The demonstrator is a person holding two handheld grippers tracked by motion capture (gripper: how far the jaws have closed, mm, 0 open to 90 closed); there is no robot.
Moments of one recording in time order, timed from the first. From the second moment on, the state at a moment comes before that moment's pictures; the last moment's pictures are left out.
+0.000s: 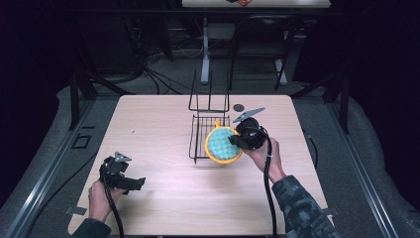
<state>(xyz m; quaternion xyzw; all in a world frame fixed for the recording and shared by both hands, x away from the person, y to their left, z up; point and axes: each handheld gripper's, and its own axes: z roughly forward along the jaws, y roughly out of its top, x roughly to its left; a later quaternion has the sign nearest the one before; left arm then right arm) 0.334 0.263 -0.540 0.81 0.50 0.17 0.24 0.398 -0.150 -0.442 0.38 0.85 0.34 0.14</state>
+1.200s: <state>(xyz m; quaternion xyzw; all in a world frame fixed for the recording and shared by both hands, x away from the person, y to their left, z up) 0.333 0.264 -0.539 0.81 0.50 0.17 0.24 0.413 -0.131 -0.462 0.42 0.82 0.37 0.14</state>
